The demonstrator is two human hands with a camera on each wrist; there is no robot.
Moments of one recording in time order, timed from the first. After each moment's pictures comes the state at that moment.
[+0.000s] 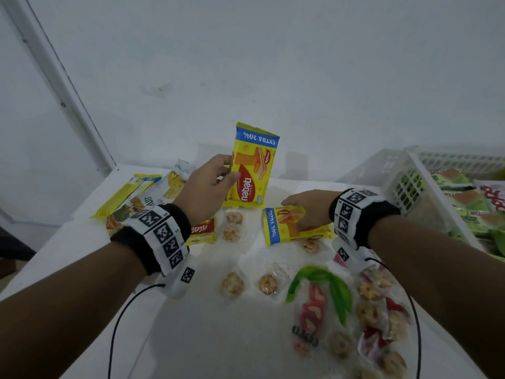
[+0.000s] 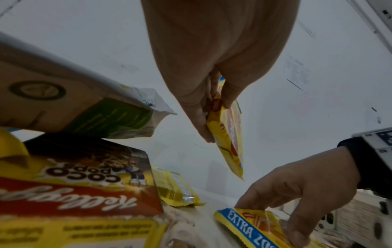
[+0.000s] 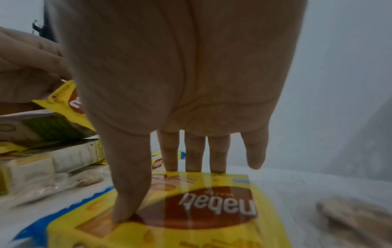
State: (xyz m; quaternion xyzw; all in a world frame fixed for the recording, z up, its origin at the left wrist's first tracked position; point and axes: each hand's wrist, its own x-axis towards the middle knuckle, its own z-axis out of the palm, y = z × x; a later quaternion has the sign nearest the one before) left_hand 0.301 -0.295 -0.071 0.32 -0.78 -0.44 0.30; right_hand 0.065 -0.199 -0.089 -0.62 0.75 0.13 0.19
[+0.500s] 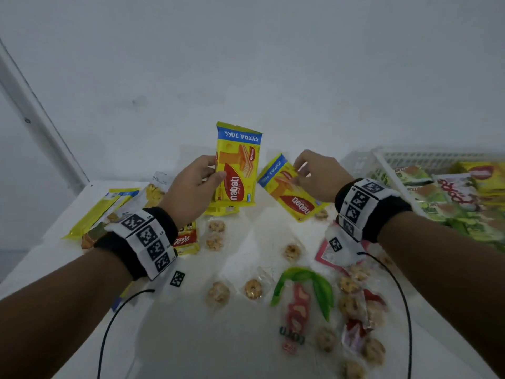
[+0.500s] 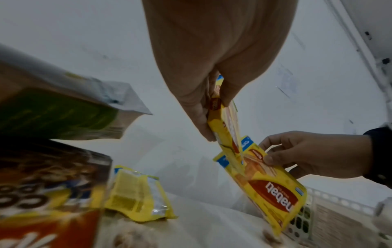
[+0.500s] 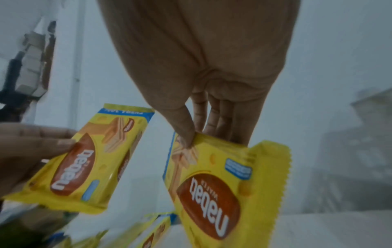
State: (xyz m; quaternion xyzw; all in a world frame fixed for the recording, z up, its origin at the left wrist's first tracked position) left_hand 0.289 -0.296 -0.059 0.29 -0.76 -0.50 0.30; right_hand 0.037 -0.172 -0.047 -0.49 0.83 -0.25 0.11
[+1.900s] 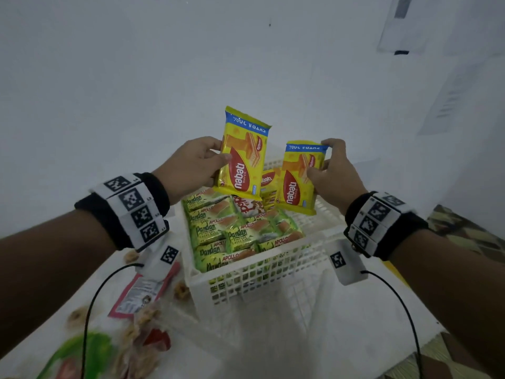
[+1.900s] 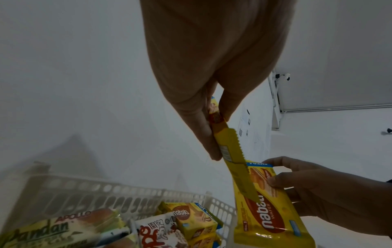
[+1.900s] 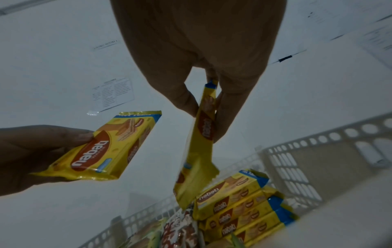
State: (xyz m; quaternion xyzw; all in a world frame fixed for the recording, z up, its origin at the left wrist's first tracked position) left_hand -0.044 -0.037 0.059 0.12 -0.82 -0.54 0.16; right_hand -0.204 0.185 0.017 -0.23 0.83 -0.51 -0.03
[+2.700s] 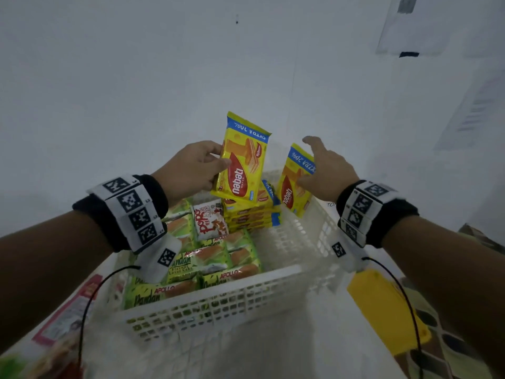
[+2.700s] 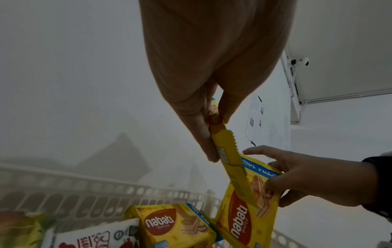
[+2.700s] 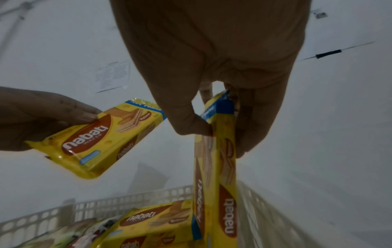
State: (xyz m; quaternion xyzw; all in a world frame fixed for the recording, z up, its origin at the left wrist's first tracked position) left_hand -0.153 0.022 0.061 0.18 -0.83 -0.51 0.17; right_hand -0.339 0.212 0.033 -0.33 0.91 -0.26 -0.05
